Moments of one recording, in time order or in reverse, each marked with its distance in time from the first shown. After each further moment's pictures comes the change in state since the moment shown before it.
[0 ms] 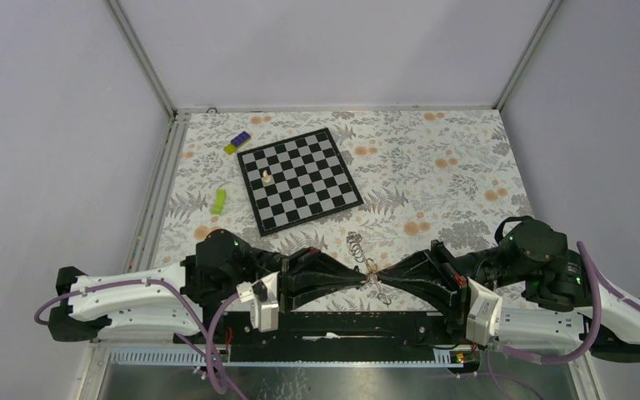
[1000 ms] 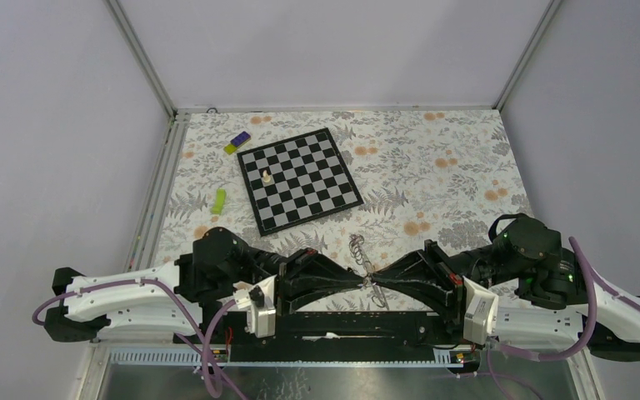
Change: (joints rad) left arm -0.002 -0.012 0.035 -0.099 0.032 0.080; right arm 0.000 0.034 0.002 0.047 -0.044 0.011
